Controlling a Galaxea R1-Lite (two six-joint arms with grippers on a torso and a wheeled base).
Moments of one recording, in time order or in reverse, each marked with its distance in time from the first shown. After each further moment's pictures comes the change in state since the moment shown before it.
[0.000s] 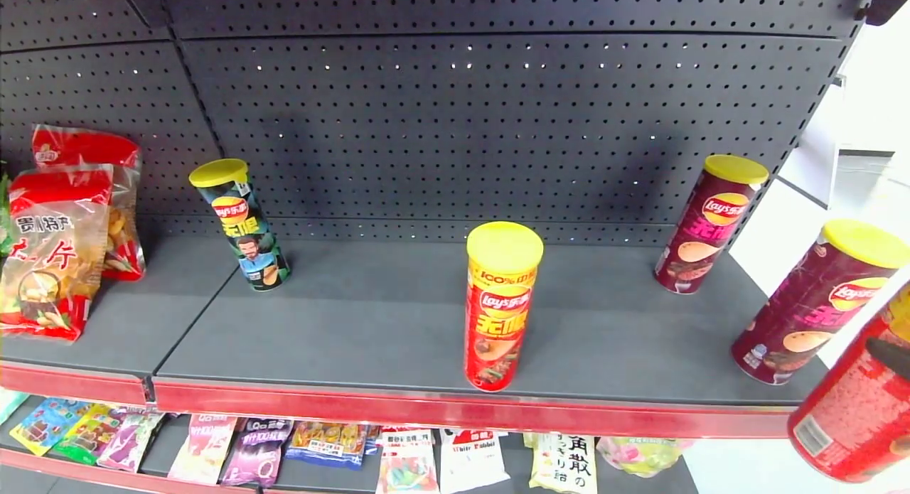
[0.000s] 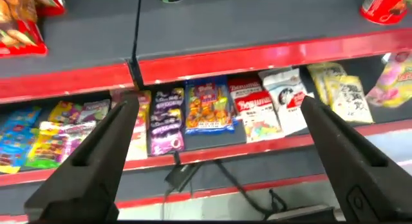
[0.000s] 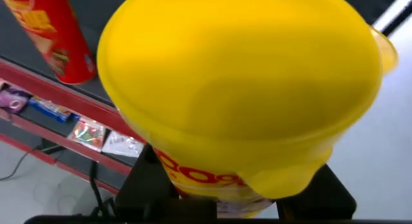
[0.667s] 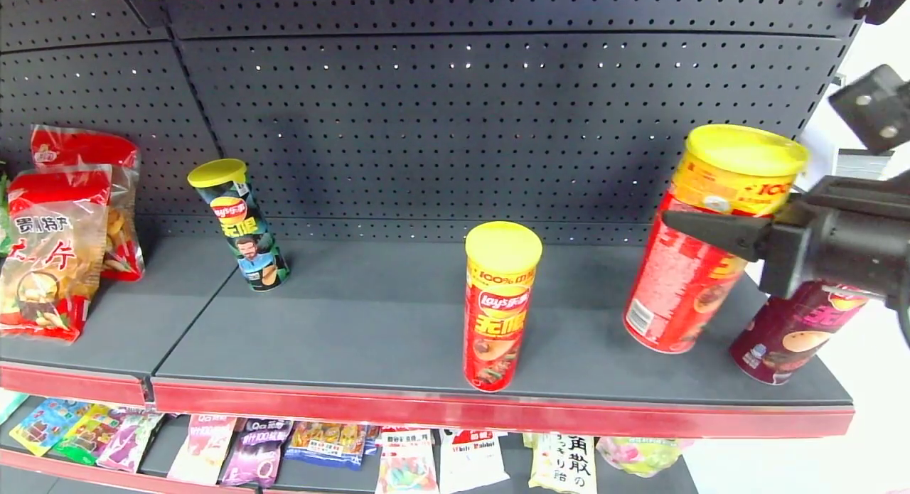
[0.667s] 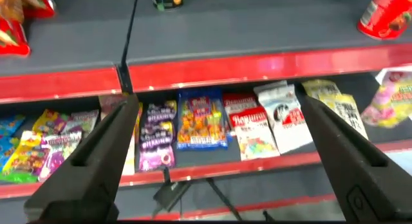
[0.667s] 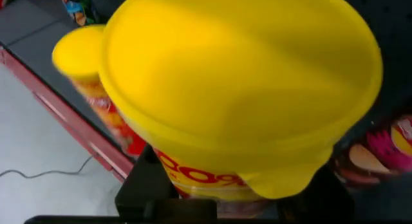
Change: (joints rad) left arm 0.001 -0.047 0.206 -0.220 0.007 -0.008; right arm 0.252 0.536 -0.323 -0.228 0.034 0.079
